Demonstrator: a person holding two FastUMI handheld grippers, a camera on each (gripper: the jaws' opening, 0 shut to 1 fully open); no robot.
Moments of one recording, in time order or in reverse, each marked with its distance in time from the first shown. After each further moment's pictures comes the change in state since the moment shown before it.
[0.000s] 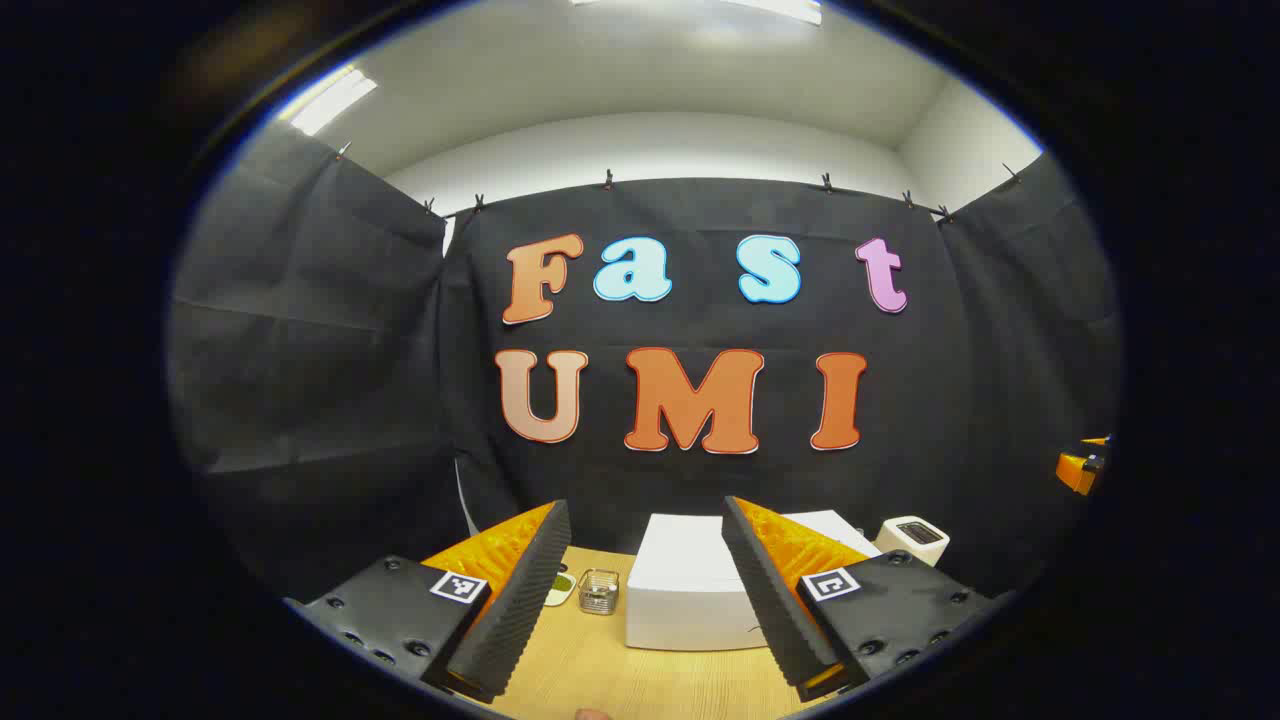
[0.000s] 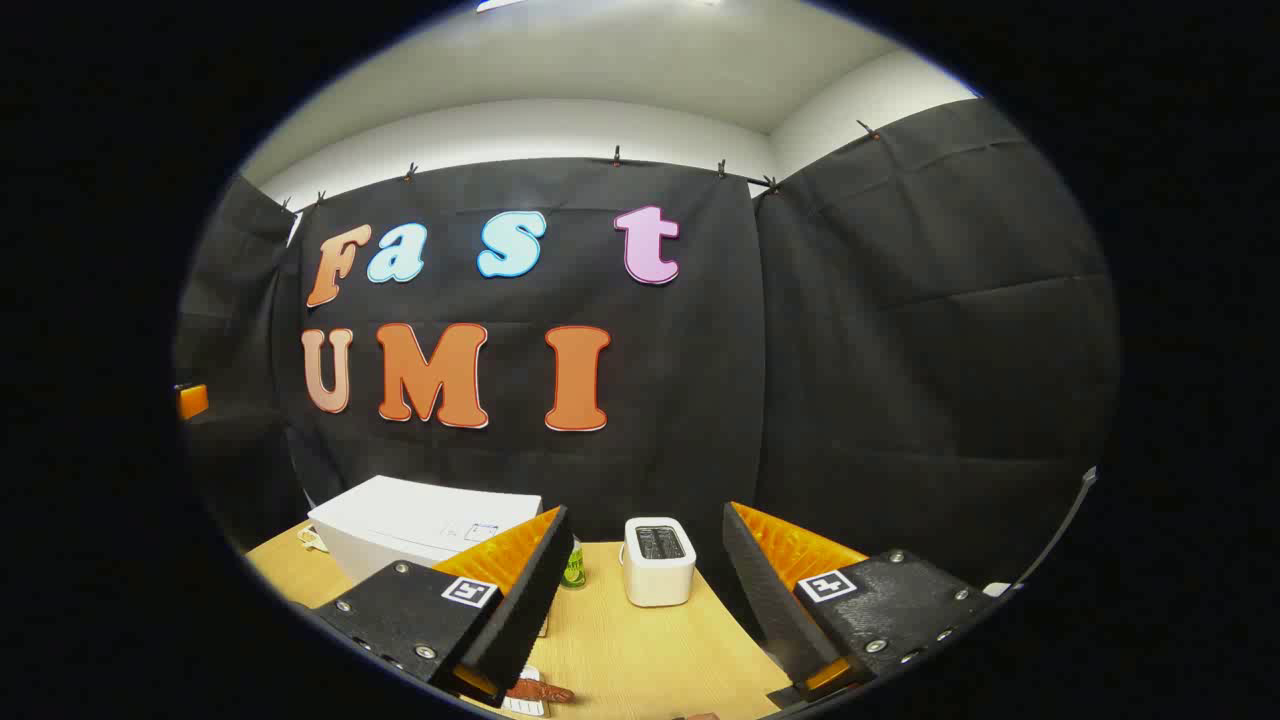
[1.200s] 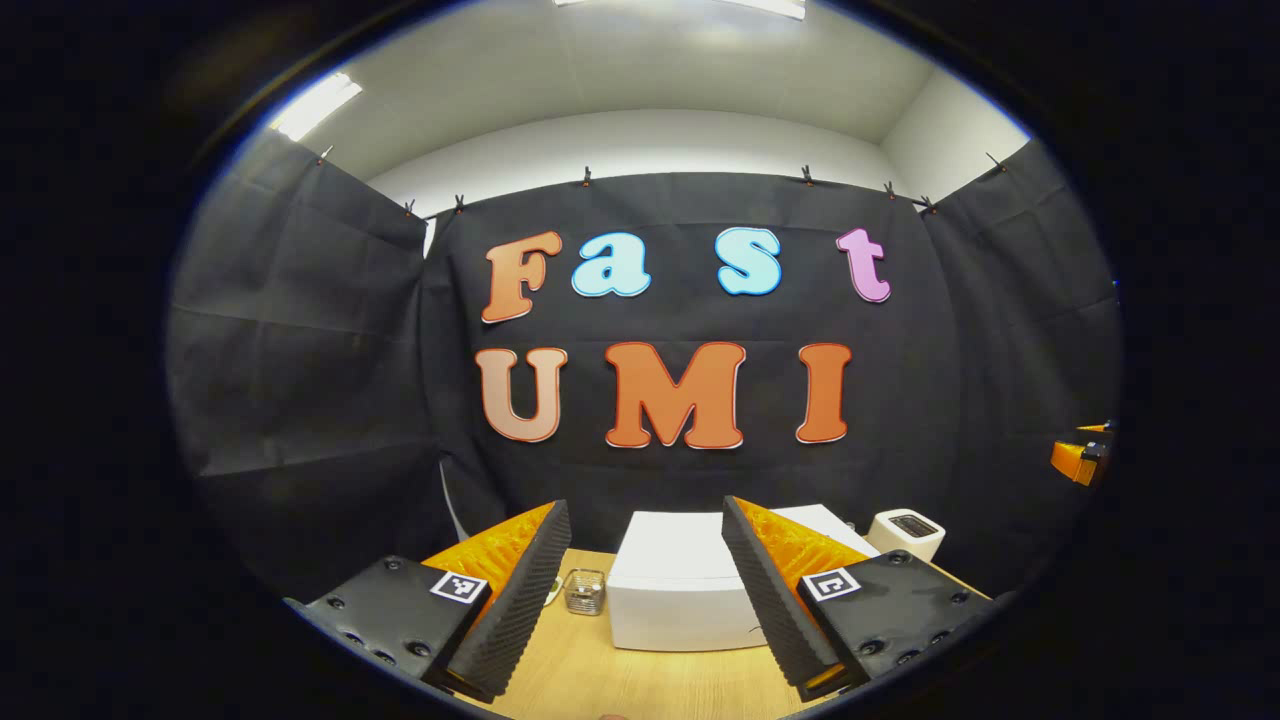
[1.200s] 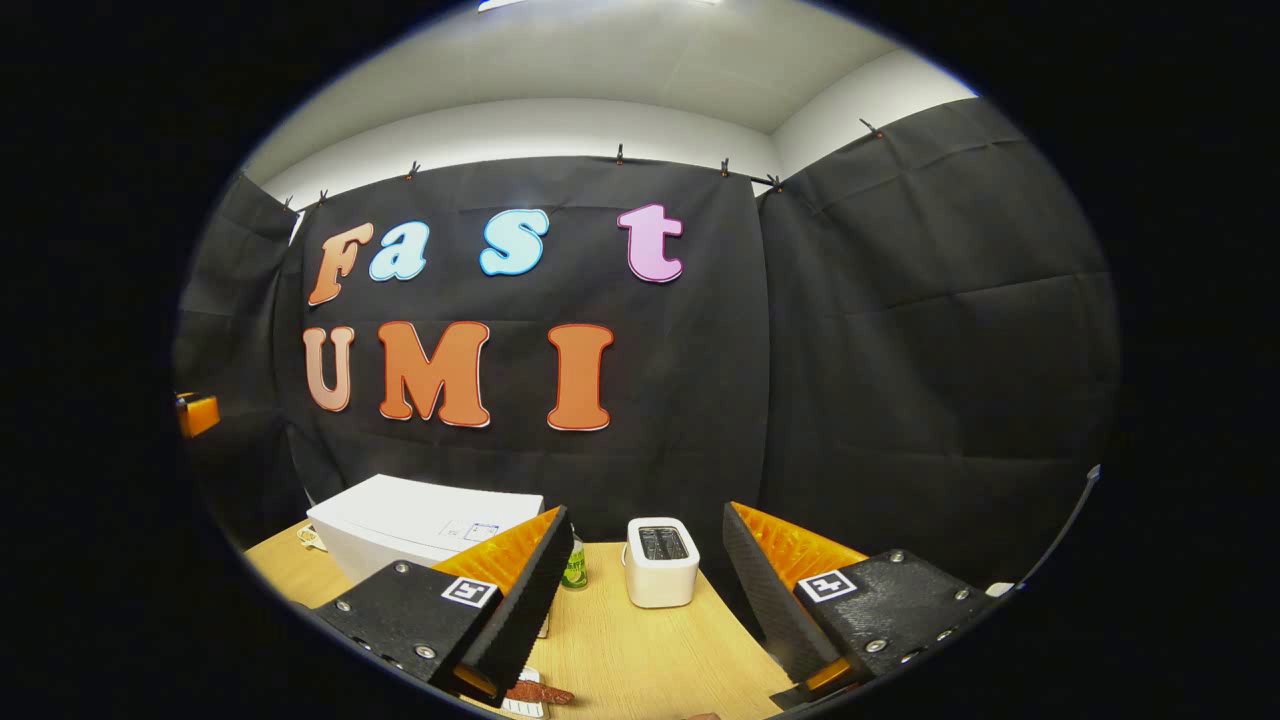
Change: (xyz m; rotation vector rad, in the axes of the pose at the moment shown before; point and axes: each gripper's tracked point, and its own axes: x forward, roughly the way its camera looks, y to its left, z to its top) left arm 0.012 -0.038 -0.026 0.003 0.007 -0.062; right arm 0.005 0.002 -0.001 -0.002 0.001 0.008
